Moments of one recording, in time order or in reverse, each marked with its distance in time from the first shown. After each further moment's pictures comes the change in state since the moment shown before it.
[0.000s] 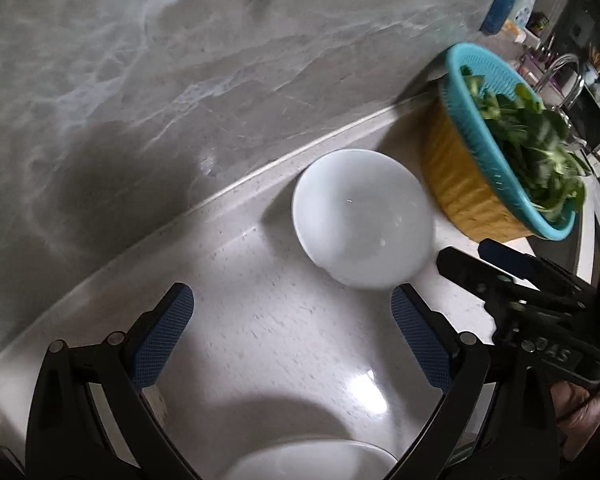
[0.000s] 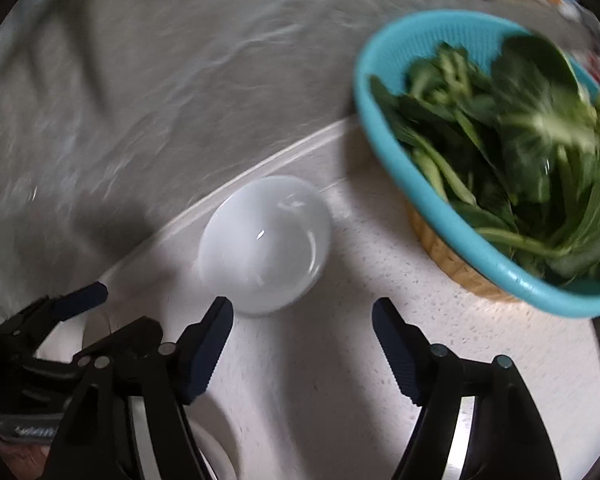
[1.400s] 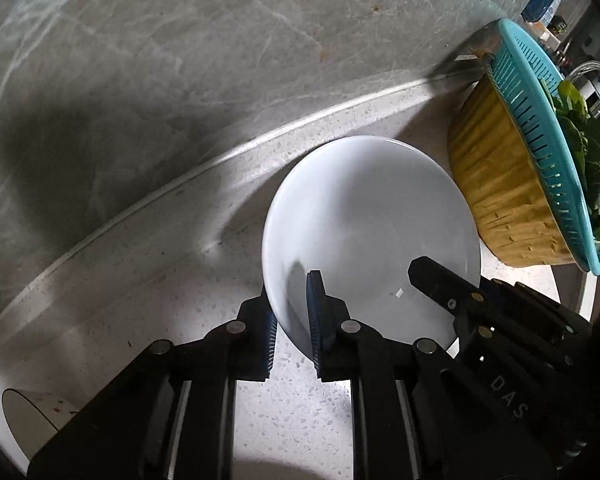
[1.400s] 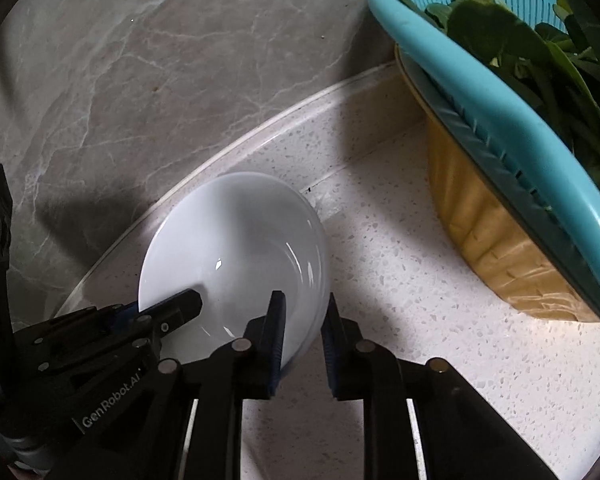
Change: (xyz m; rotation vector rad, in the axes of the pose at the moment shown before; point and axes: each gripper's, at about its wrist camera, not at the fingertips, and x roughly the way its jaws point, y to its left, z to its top) left arm 0.095 0.024 0.014 -0.057 0.062 -0.029; right arm 0.087 0.013 0.009 0.017 0.042 -0.031
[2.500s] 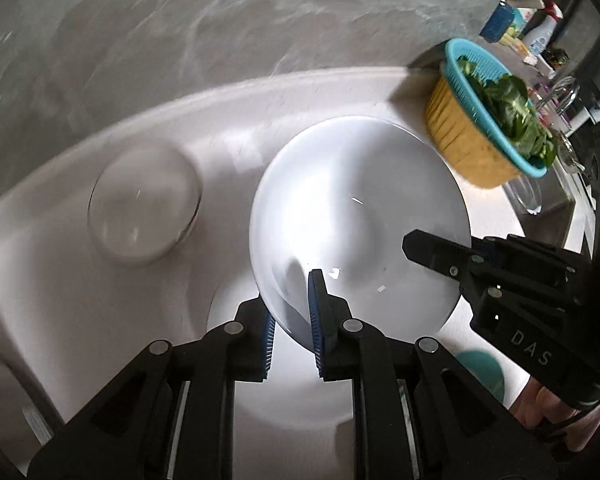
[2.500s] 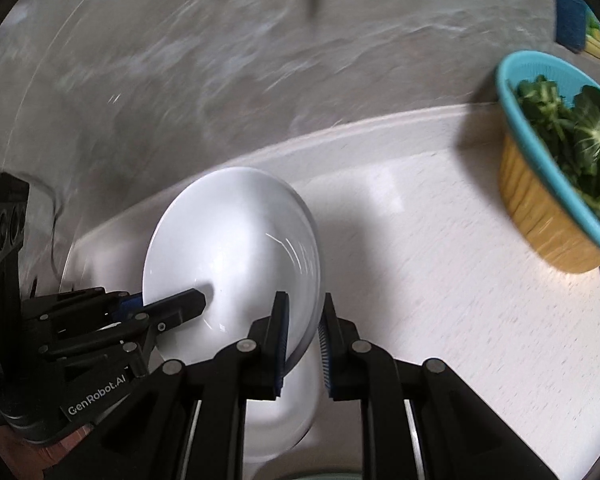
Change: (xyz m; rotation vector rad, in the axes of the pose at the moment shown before) left arm -0.181 0.012 -0.212 -0.171 -0.067 0.058; right arm -0.103 0.066 -0.091 -0.352 0.084 0.185
